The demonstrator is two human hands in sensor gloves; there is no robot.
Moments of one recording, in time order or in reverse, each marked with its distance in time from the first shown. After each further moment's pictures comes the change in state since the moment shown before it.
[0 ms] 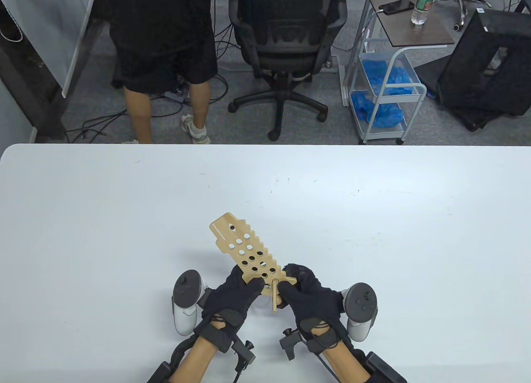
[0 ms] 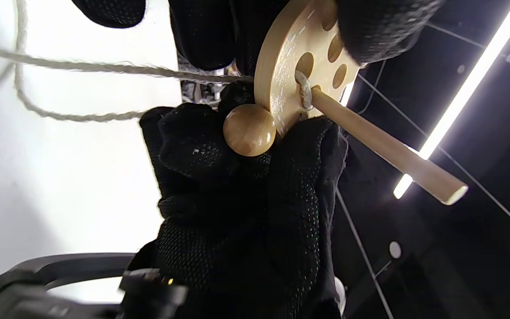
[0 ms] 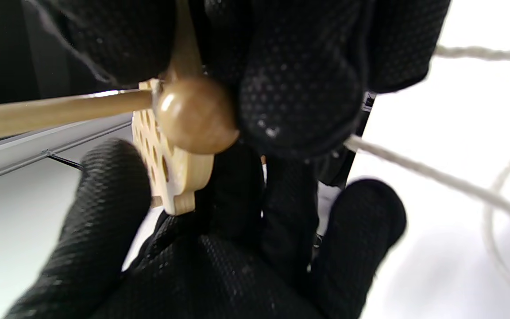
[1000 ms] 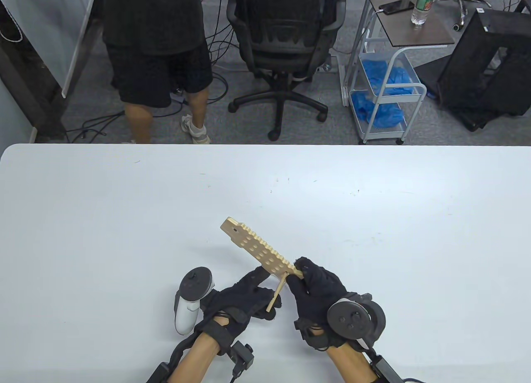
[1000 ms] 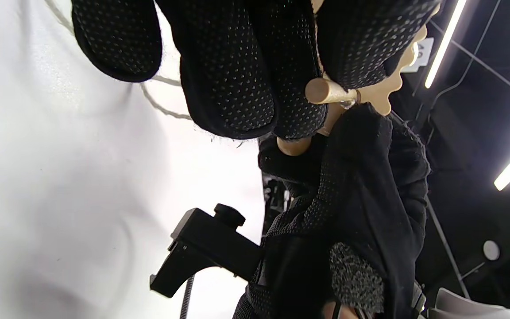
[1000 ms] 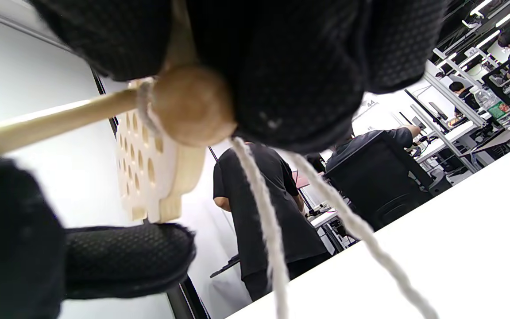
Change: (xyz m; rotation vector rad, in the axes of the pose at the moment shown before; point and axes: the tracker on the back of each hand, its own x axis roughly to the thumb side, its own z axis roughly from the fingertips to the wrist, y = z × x) left_hand -0.015 -0.001 0.000 -0.078 0.262 -0.066; right_hand 0.036 -0.011 0.006 -0.158 -0.270 0.695
